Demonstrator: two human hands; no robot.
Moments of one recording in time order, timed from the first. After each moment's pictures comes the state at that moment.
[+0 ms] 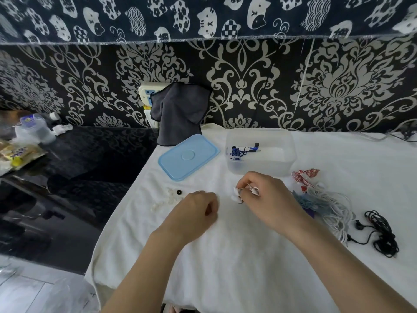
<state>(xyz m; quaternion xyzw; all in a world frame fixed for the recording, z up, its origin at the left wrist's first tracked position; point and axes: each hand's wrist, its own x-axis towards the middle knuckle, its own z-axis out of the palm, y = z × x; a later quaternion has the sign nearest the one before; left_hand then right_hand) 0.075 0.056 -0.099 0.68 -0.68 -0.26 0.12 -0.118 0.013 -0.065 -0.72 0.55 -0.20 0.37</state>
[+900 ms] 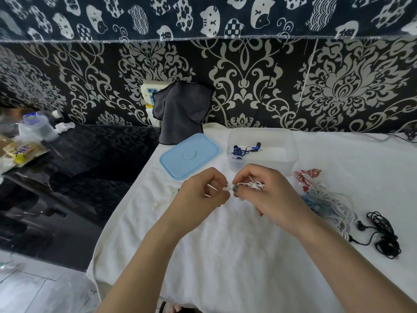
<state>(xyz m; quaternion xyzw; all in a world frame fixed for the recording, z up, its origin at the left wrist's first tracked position) 0.060 0.058 -0.057 0.64 -0.57 -0.38 0.36 -0.119 0.013 -0.051 -0.68 0.47 -0.29 0.49</state>
